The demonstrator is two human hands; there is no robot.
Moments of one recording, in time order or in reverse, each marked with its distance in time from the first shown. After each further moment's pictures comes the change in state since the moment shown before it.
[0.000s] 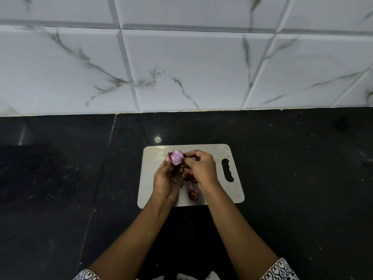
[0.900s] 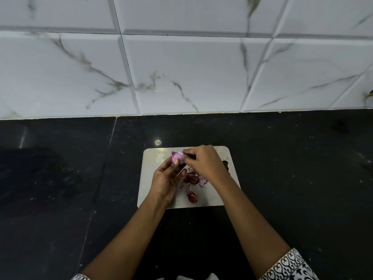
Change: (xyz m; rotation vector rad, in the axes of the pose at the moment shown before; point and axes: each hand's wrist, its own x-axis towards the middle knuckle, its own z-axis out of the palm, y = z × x) left_hand -0.009 0.014 0.006 0.193 -0.061 -0.019; right_hand 0.002 -0.035 -0.027 -0.743 -0.195 -0.548
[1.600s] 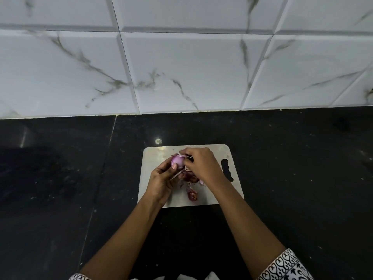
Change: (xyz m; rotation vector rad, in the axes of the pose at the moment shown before) left_hand 0.002 -0.002 -0.019 0.178 -0.107 0.041; right_hand -0.003 0.004 0.016 -0.025 0.023 -0.026
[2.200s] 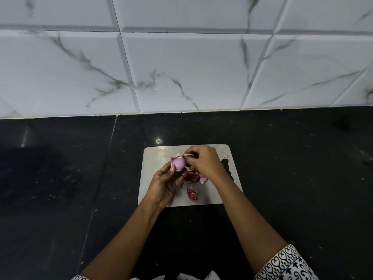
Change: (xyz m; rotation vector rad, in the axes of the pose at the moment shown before) left_hand -0.002 -0.006 -0.004 -0.243 -0.064 -0.090; right_hand 0.004 0.013 -0.001 0.230 0.003 0.183
